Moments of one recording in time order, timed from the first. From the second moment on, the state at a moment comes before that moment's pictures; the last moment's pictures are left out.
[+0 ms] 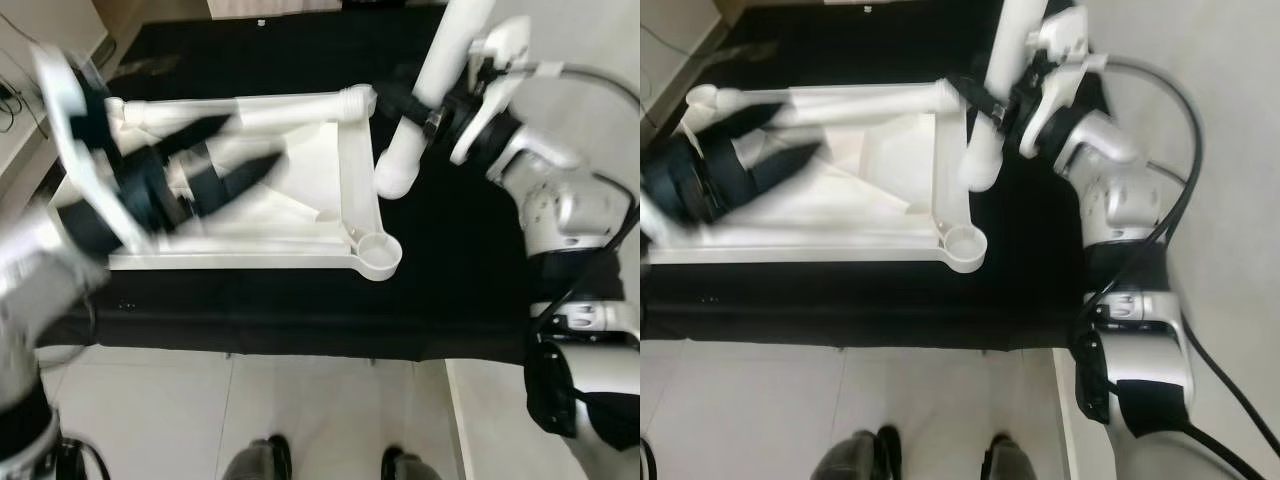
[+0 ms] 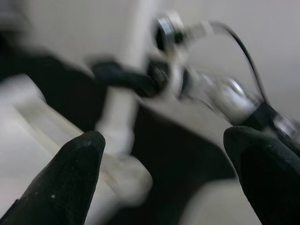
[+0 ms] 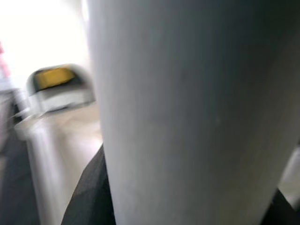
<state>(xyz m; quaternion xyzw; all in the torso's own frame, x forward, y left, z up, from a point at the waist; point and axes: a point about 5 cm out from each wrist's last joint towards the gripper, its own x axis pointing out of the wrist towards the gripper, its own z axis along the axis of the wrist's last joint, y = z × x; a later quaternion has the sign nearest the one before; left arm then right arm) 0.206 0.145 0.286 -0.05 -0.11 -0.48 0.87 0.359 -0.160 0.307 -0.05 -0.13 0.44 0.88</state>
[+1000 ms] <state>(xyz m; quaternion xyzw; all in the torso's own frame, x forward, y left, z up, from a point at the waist) 0.124 0.104 0.177 0.03 0.06 -0.43 0.90 0.348 -0.139 0.304 -0.10 -0.11 0.64 0.75</state>
